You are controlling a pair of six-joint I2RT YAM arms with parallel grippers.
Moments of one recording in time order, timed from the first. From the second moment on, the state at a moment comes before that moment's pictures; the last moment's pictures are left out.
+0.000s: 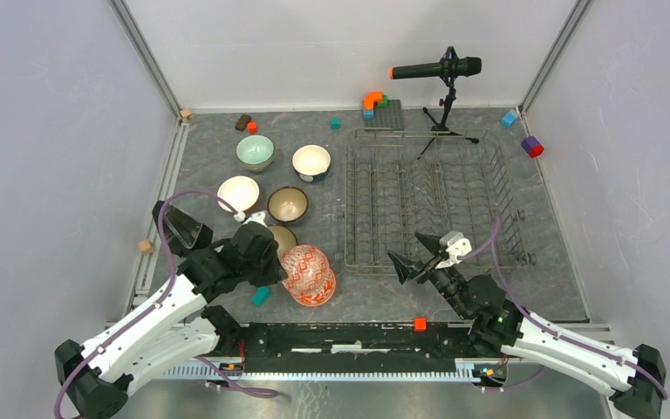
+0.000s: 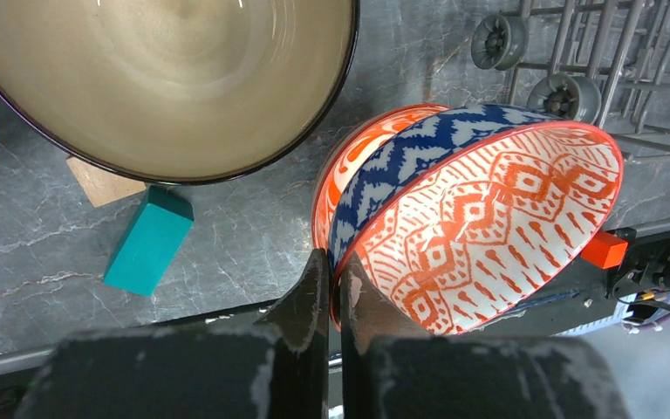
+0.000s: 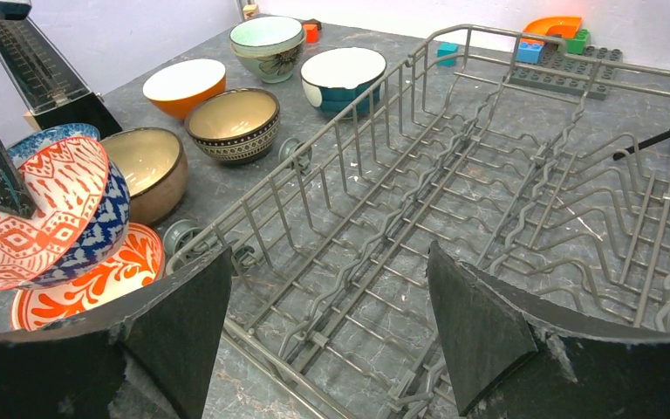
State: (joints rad) left arm -0.74 0.76 0.66 -0.86 -0.09 -0.83; right arm 1.08 0.31 0.06 0.35 0.45 0.07
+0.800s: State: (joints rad) left arm -0.74 0.87 0.65 -0.86 -0.09 -0.89; right arm 1.08 0.33 0.06 0.36 0.45 0.10
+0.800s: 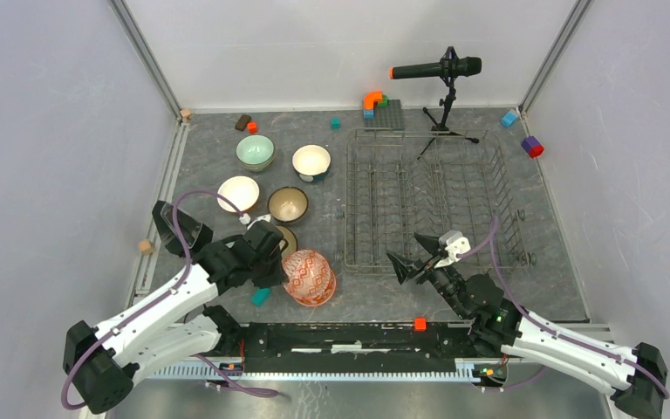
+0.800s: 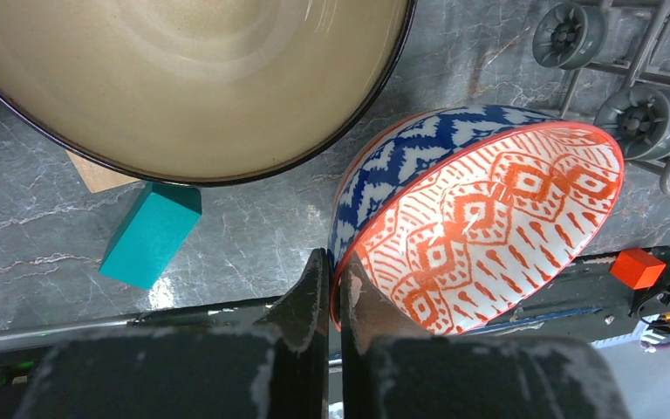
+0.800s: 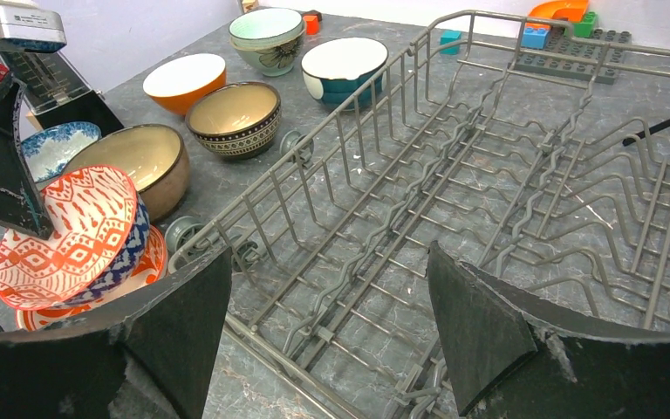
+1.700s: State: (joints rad) left arm -0.76 0.92 0.65 -0.83 -0.07 -0.91; right arm 1.08 0.32 0.05 0.35 0.47 0.11
